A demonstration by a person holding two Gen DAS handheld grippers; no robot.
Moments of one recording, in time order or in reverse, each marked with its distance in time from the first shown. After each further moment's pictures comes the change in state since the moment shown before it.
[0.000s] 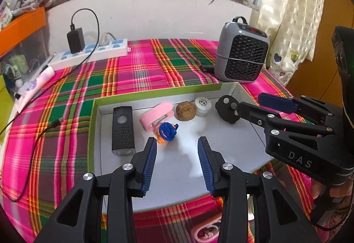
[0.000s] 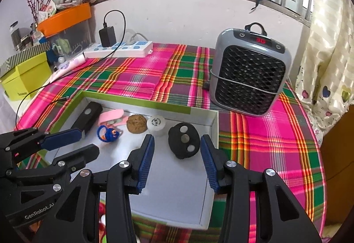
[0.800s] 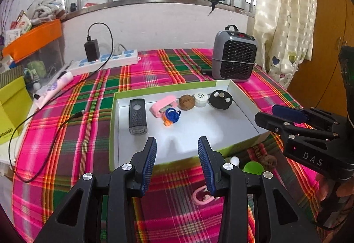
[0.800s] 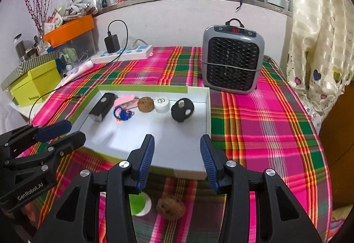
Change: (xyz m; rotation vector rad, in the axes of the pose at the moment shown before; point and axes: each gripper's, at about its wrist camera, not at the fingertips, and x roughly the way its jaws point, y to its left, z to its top) left arm -0.050 -0.009 -0.036 0.027 -0.082 0.060; right arm -0.044 -0.002 -0.042 0.072 -0.044 0.012
